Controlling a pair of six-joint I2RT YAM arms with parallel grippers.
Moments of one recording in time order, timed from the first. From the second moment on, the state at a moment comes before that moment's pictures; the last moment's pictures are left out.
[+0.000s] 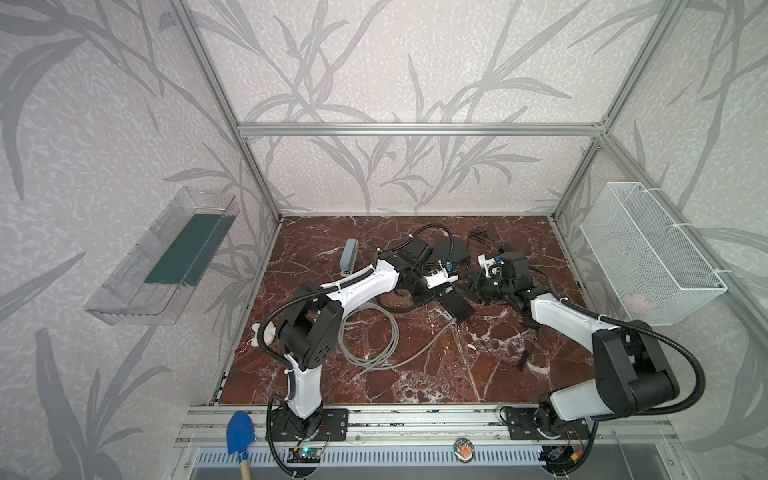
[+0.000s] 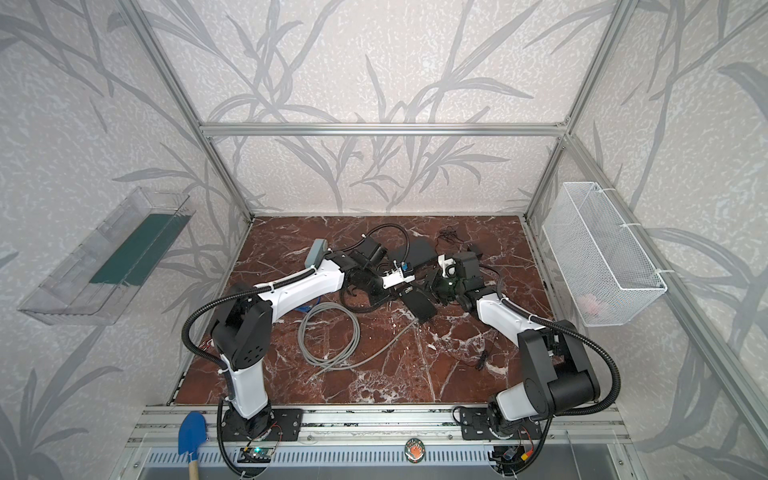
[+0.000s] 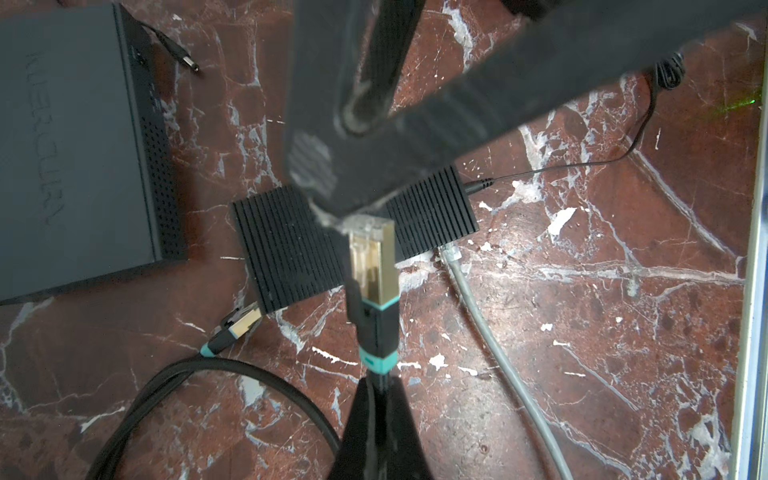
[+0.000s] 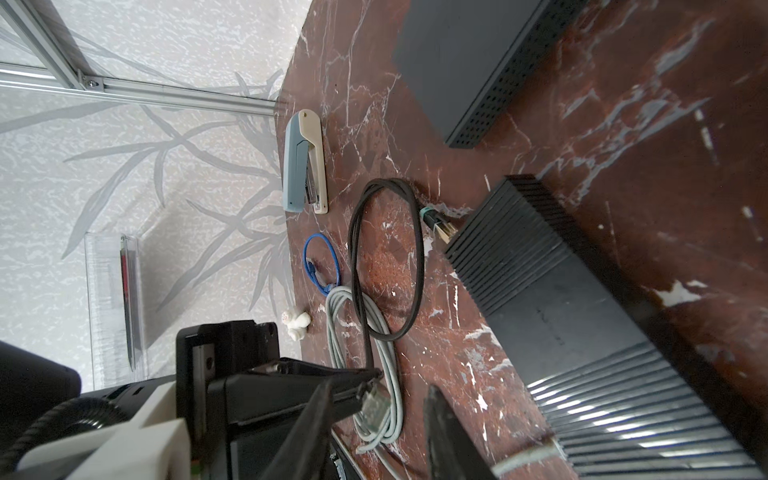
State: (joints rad) left arm -0.68 1.90 1.46 -0.65 0.37 0.52; right arm 0.28 1.48 0.76 0.06 -0.67 0.97
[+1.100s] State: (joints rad) left arm -0.69 1.90 1.45 -0.64 0.37 0.48; right arm 0.30 1.53 0.77 0.07 -0.71 0.95
